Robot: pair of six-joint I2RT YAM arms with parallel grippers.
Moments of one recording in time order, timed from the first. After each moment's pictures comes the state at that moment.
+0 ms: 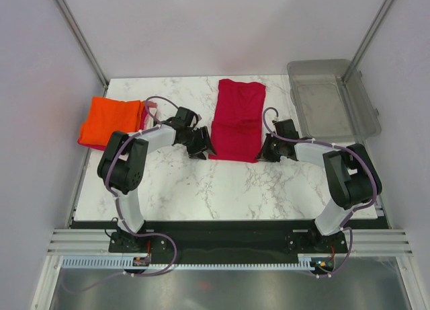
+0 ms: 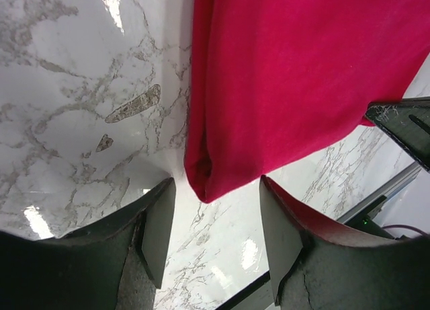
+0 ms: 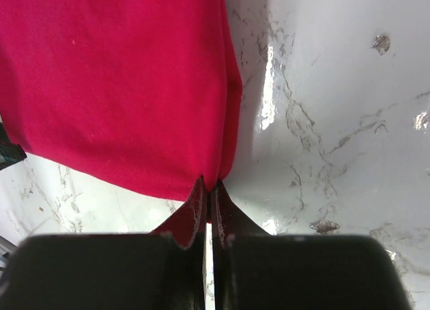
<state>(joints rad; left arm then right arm) -0.40 1.91 1.17 -0.34 0.43 -0.61 0.29 1.70 0.84 -0.09 -0.28 0.60</state>
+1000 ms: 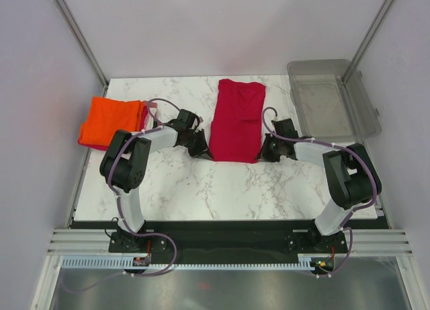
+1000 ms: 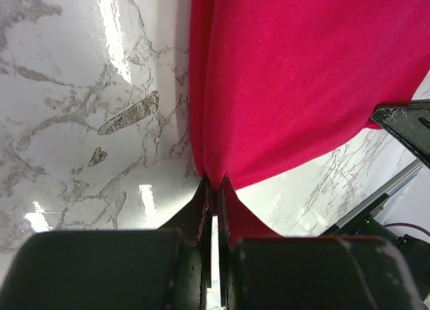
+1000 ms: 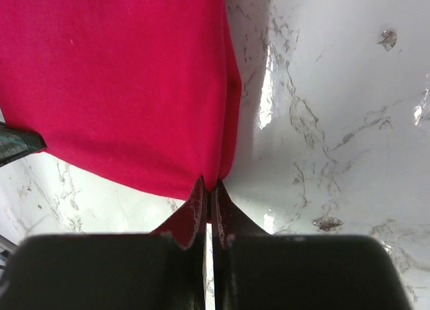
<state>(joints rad) -0.41 1.93 1.16 -0.30 0.45 -0.61 0.30 1.70 0.84 -0.10 -0.28 0.60</state>
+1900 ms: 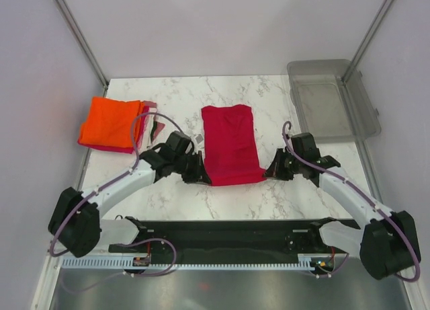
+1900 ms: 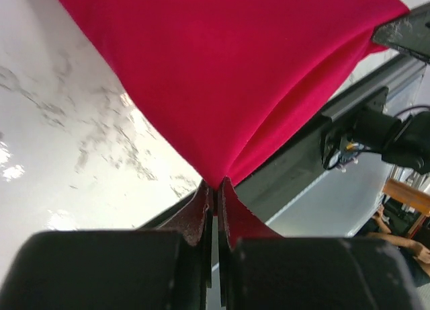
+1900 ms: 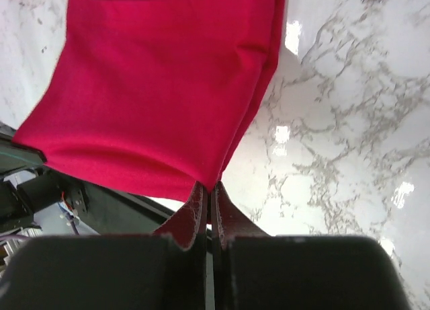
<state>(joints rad) -0.59 1.31 0.83 -0.46 0.41 -0.65 0.31 1.16 0.68 -0.45 -0.38 0.59</state>
